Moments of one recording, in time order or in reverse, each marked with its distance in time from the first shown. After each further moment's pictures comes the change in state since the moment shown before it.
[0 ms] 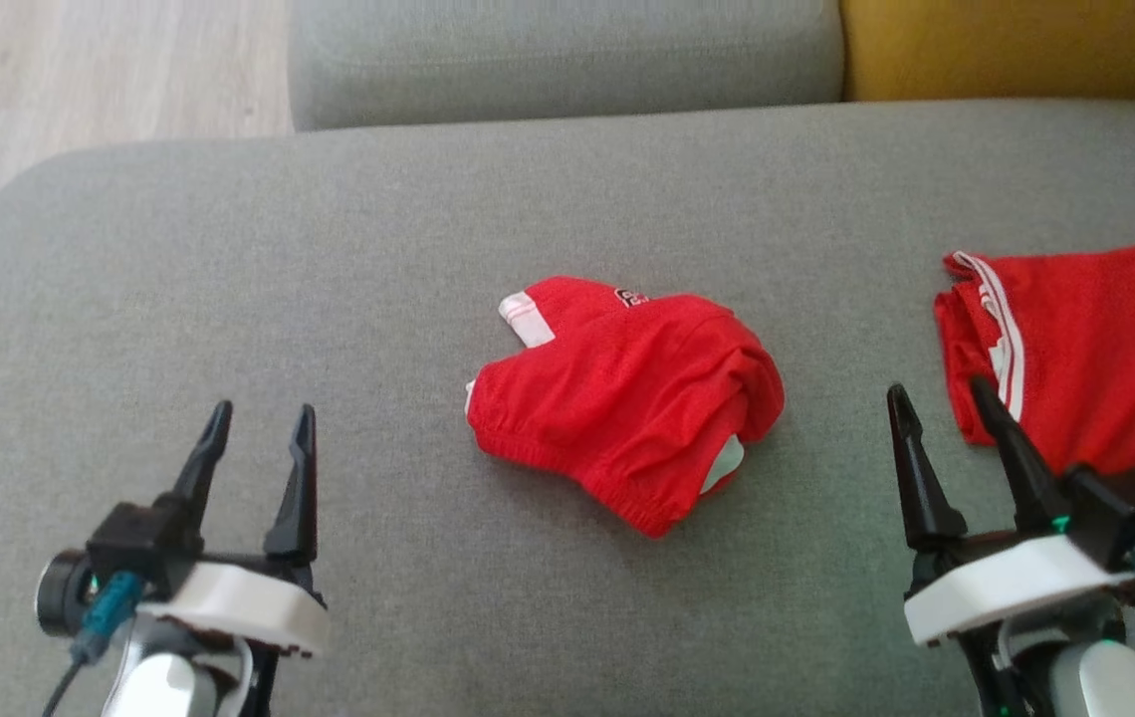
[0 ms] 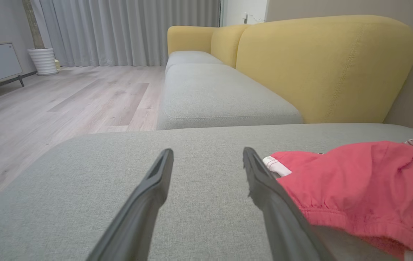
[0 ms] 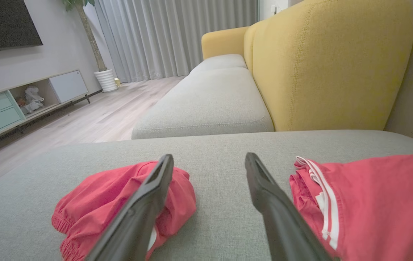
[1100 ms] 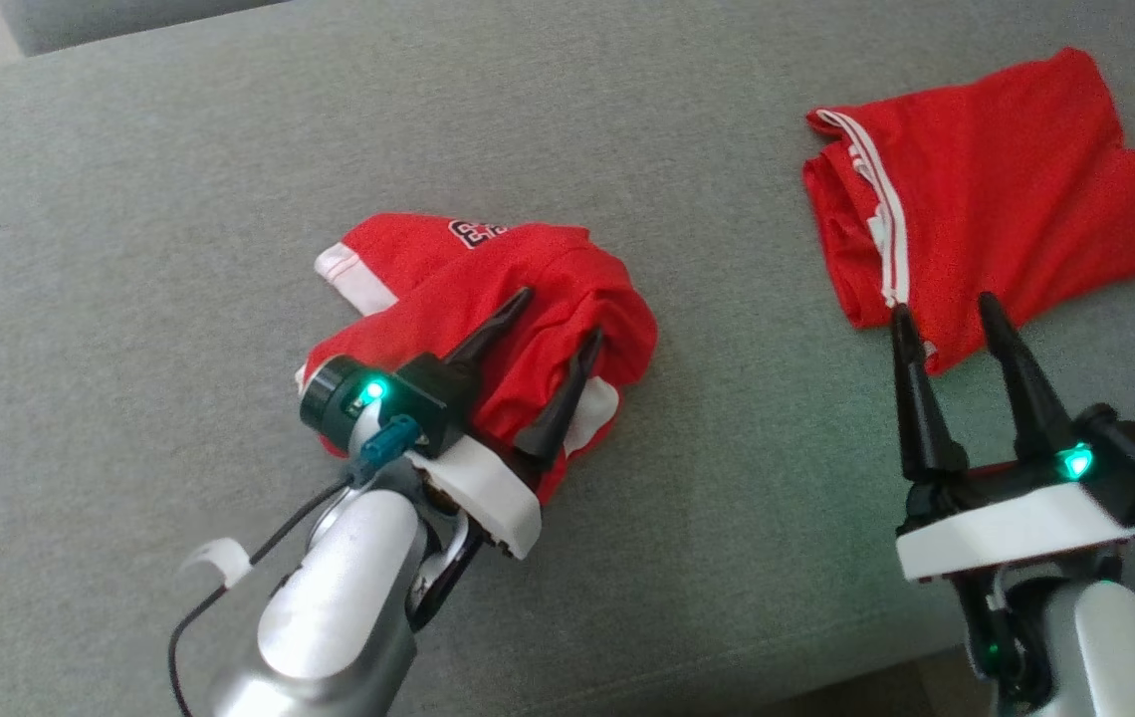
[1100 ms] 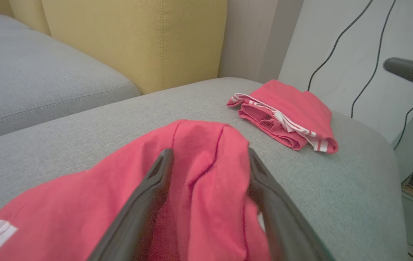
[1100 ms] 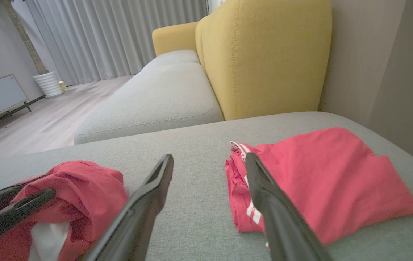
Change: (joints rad) left arm -0.400 -0.155 -0.333 0.309 0.074 -0.175 -0.019; right arm -0.094 0.004 0.015 -0.023 0.018 0.000 -0.056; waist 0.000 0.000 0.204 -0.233
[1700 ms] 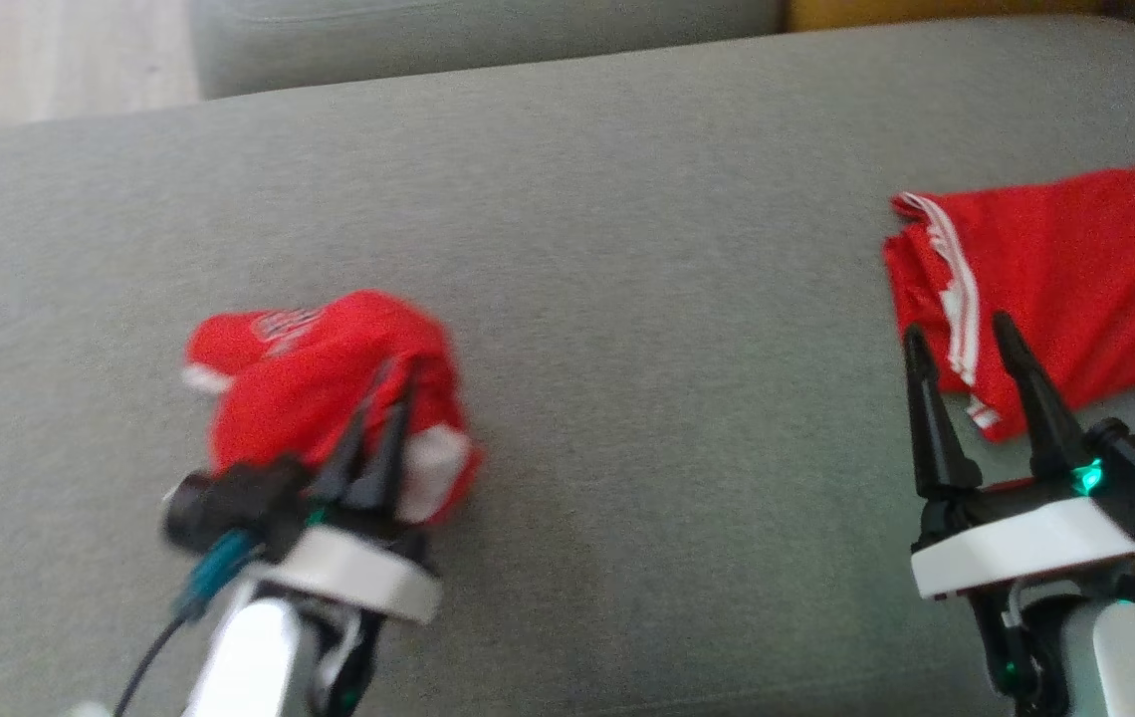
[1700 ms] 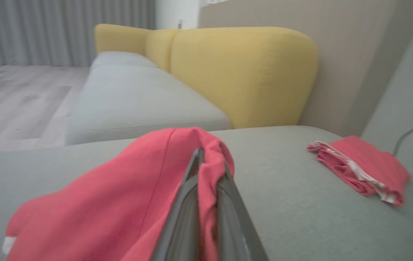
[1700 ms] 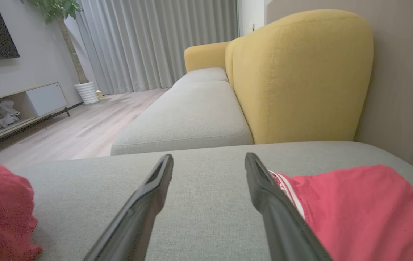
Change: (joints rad) left arm 0.336 0.005 0.307 -0.315 0.022 0.000 0.000; right arm 0.040 -0.003 -0.019 -0.036 -0.022 0.000 0.040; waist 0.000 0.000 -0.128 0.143
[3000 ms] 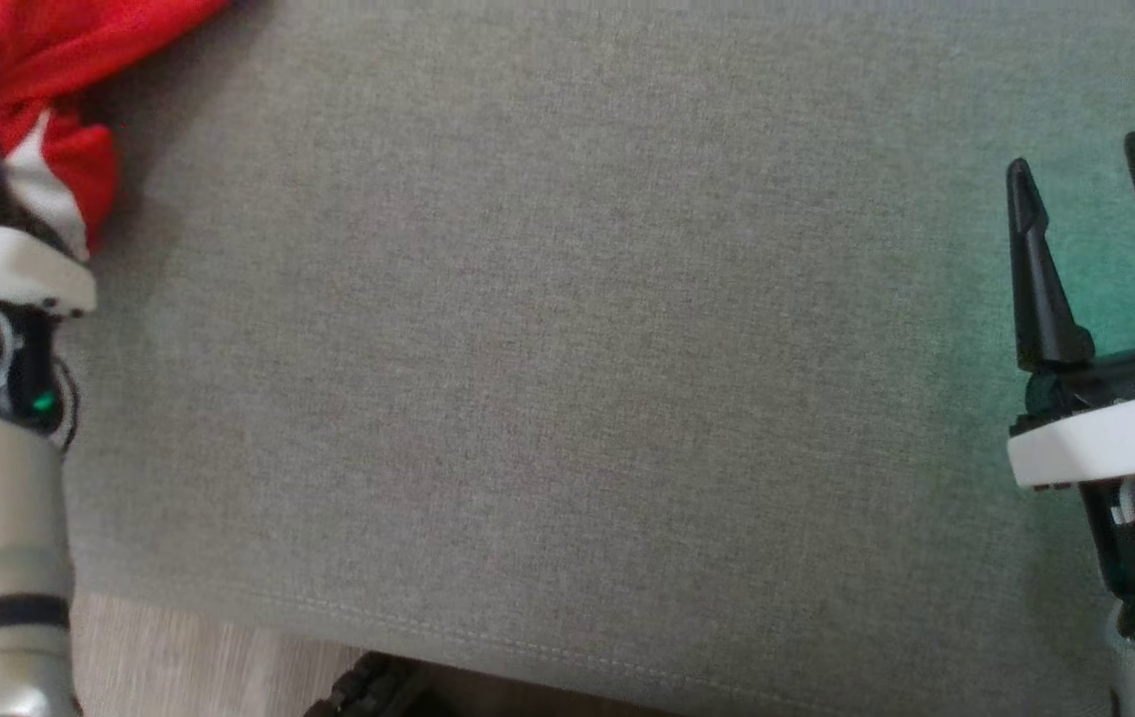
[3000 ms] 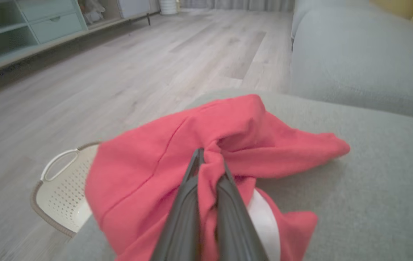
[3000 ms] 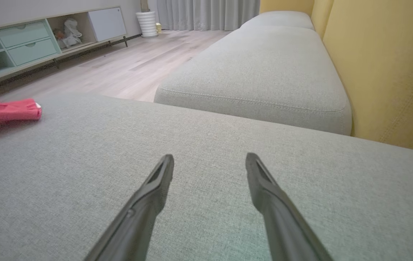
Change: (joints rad) left arm -0.619 0.170 0.390 0.628 -0.078 0.000 0.000; right arm -0.149 -0.083 -0.060 -0.258 -0.116 0.000 0.233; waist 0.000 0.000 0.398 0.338
